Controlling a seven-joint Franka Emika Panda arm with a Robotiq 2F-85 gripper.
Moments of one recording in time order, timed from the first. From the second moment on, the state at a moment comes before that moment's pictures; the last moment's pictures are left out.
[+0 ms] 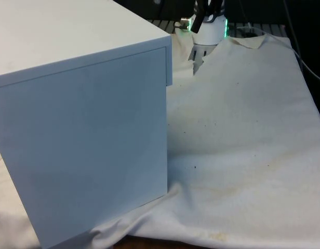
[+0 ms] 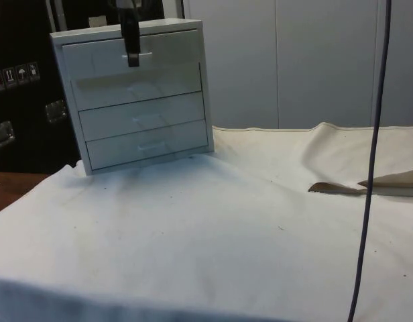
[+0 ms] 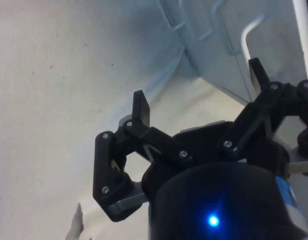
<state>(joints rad) 0.64 0.23 -0.67 -1.89 -0.33 2.35 -0.32</state>
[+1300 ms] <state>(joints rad) 0.63 0.22 -0.71 -2.03 -0.49 2.59 -0.35</state>
